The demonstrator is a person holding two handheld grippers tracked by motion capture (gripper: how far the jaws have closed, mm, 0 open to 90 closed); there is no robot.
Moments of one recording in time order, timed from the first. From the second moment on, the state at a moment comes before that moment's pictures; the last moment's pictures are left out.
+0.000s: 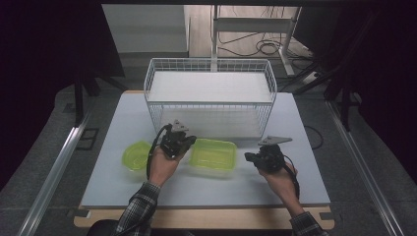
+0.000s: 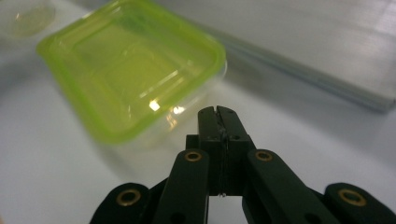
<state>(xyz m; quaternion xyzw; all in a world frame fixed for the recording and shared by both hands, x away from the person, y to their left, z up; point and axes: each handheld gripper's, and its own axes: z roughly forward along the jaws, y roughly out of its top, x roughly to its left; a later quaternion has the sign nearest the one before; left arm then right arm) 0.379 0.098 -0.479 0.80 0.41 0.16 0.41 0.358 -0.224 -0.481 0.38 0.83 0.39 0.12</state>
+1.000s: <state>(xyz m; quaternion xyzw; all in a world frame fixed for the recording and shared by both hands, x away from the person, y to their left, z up) 0.383 0.088 -0.502 0.82 0.41 0.13 0.37 0.403 -0.173 -0.491 0.38 0.83 0.38 0.14</state>
